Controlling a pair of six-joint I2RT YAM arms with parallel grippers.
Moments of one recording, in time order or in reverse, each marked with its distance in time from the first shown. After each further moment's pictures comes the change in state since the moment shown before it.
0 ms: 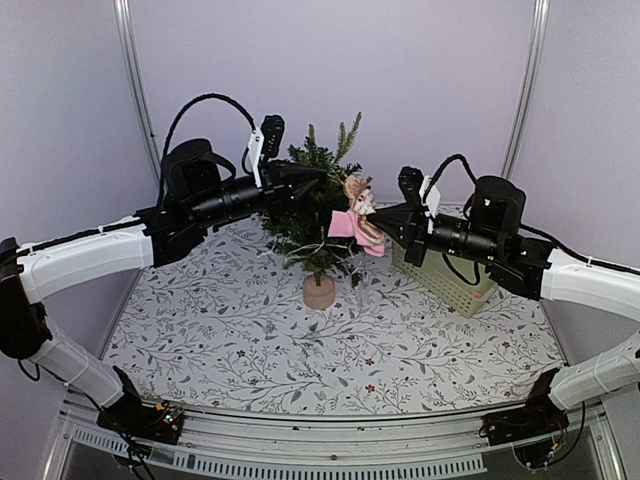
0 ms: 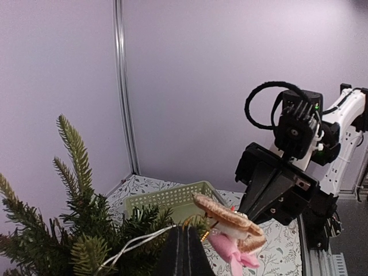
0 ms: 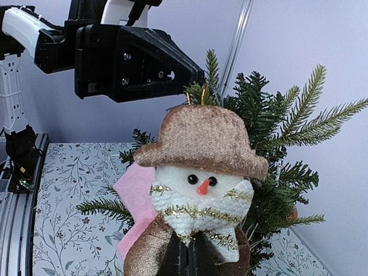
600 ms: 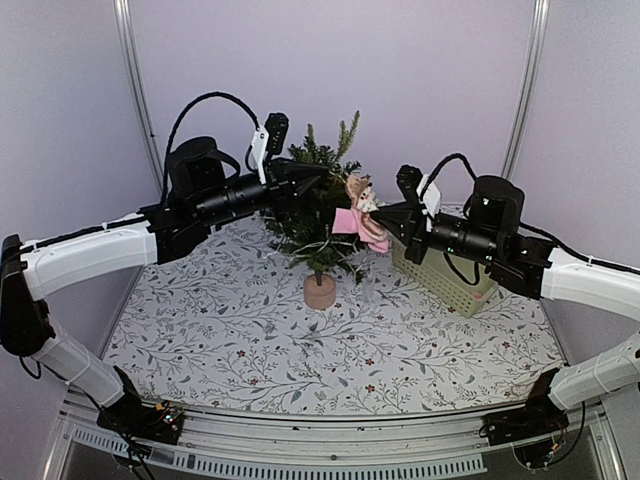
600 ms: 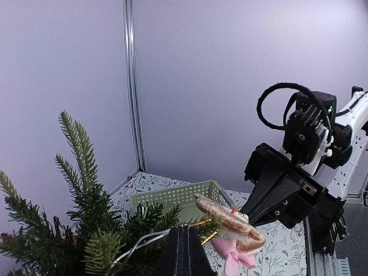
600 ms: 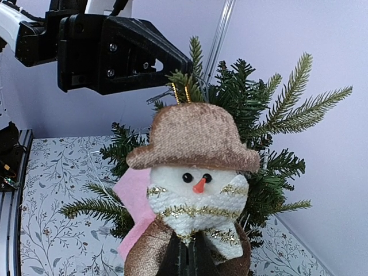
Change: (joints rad) left arm 0.000 0.025 0.027 -0.016 -0.047 -0.006; right arm 0.000 0.000 0.006 -0.029 0.091 -0.015
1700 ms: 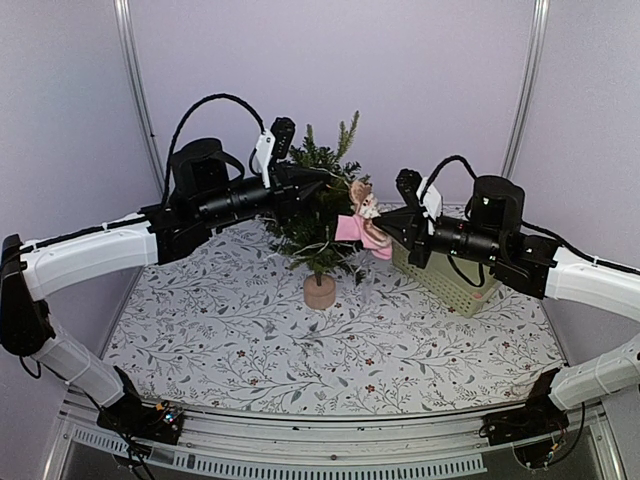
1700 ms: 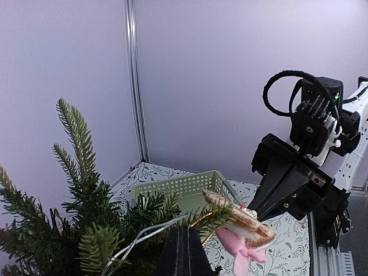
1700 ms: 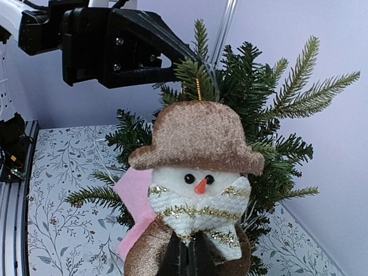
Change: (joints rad) left arm -0.015 0.001 0.005 -0.054 -0.031 0.030; right arm 0.001 -0.021 0.012 -0.093 -0.017 -0.001
